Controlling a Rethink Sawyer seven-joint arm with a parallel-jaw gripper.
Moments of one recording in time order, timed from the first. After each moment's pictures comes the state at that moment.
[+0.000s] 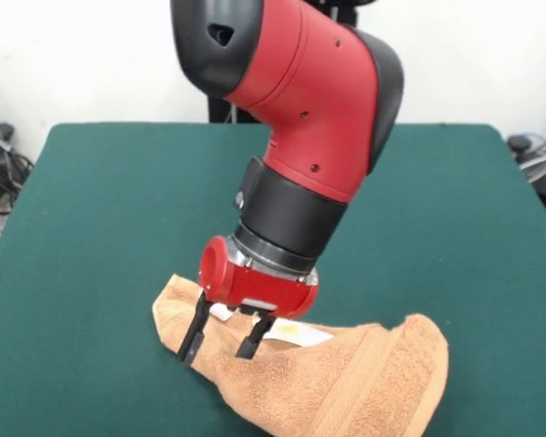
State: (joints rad) arm -0.09 -0.28 -0.11 1.03 -0.69 0.41 1.88
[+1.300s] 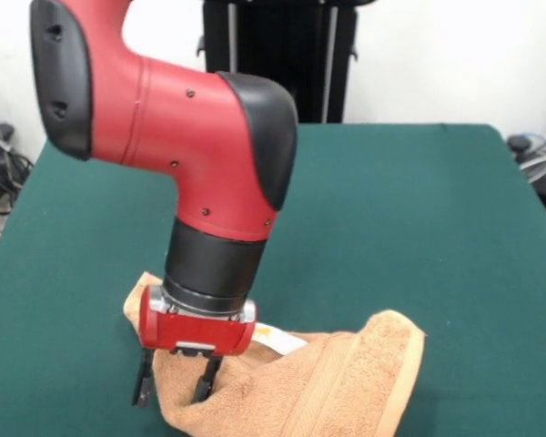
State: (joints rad) arm -0.36 -0.25 0.16 1.04 -0.69 0.39 1.77
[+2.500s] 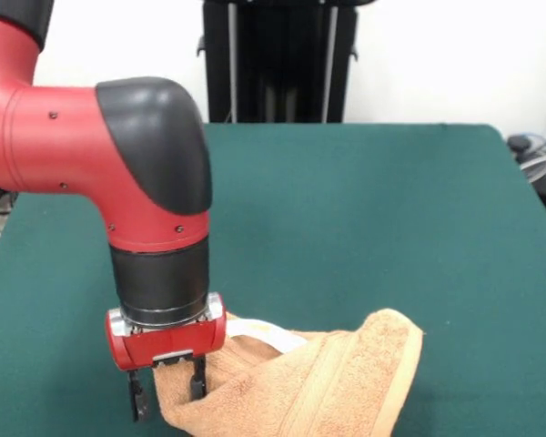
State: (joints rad) arm -0.64 -0.22 0.49 1.09 -0.53 0.53 1.25
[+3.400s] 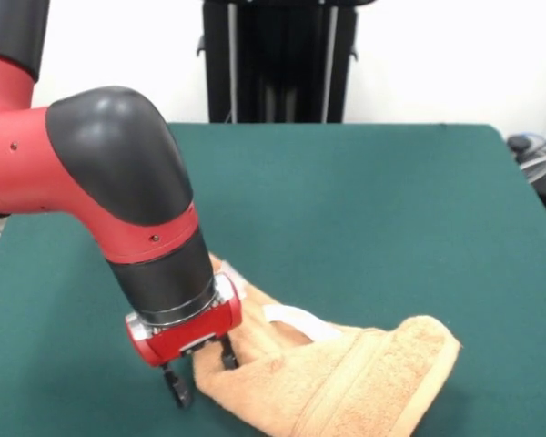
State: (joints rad) arm -0.71 -0.17 0.58 1.09 -0.38 0.74 0.99
